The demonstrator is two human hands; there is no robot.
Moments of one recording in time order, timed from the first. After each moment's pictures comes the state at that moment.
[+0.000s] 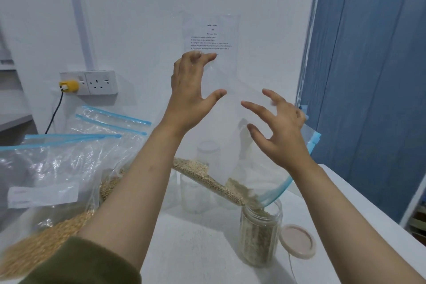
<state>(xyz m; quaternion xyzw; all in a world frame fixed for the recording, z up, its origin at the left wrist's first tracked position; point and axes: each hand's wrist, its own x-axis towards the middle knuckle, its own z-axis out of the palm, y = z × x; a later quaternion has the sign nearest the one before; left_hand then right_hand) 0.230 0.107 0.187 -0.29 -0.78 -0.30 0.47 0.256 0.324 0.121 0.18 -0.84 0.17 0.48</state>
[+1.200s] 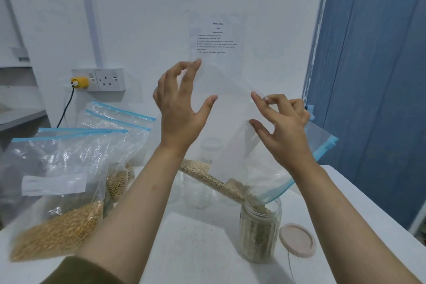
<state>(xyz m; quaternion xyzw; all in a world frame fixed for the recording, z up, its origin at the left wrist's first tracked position) 0.249 0.107 0.151 -0.17 -0.73 -0.27 0.61 0.265 0.322 0.121 0.21 -0.79 0.19 0.54</state>
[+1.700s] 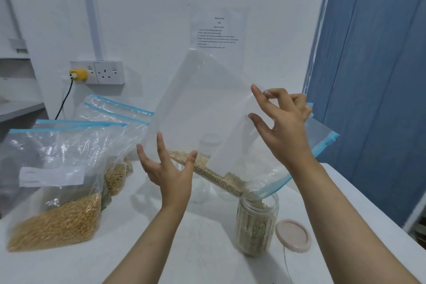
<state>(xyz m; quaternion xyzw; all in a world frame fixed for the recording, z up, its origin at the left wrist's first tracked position) 0.263 0.108 0.009 0.05 -0.73 -0.51 0.44 0.269 0.319 0.123 0.21 -0.78 0.18 0.56</state>
